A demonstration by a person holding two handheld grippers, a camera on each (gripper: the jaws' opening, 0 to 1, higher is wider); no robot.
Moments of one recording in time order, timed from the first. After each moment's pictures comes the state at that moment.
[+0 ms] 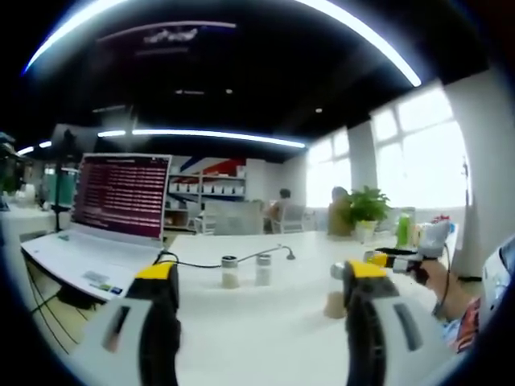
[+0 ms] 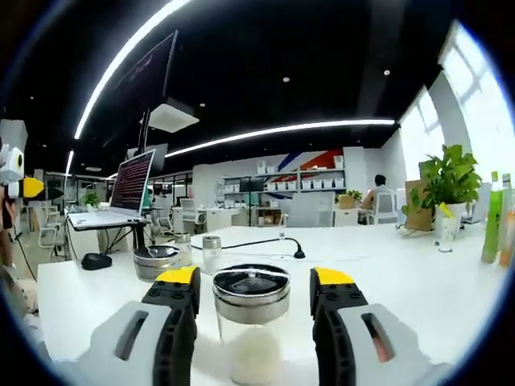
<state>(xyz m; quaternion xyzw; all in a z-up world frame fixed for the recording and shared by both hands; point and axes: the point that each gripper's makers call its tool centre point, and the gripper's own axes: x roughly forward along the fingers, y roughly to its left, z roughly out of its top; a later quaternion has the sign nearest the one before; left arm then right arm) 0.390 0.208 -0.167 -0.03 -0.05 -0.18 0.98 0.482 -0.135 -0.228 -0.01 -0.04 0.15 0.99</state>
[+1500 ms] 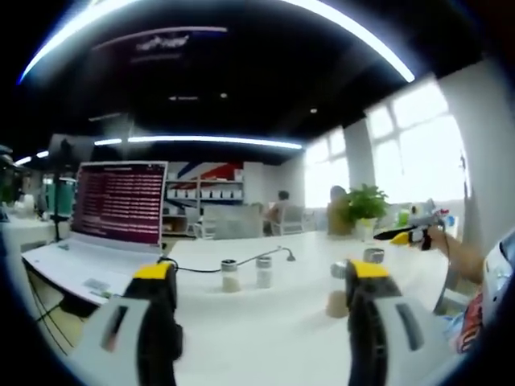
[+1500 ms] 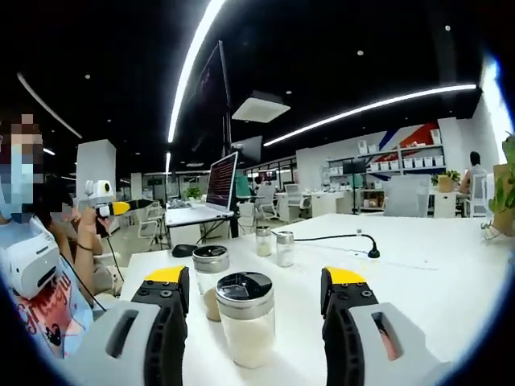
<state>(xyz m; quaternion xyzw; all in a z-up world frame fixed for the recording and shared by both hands) 0.389 0.203 -0.166 -0.01 -0.06 -0.19 0.98 0.476 -0.148 -0.220 0.02 0.03 0.47 0.88</state>
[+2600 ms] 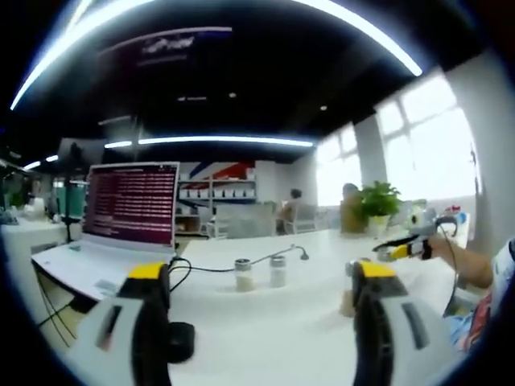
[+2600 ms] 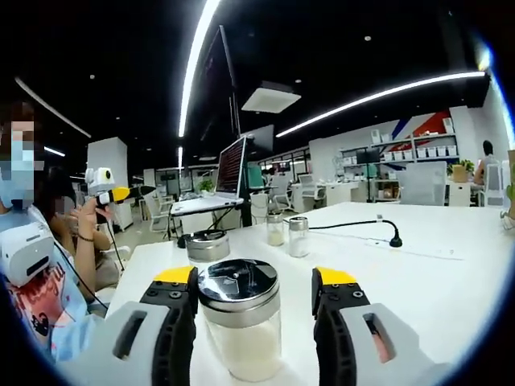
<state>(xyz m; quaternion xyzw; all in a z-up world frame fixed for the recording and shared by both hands) 0.395 0.215 -0.166 0.00 -0.05 -0.15 0.99 0.491 -0.116 -0.248 0.02 0.05 0.51 0.86</state>
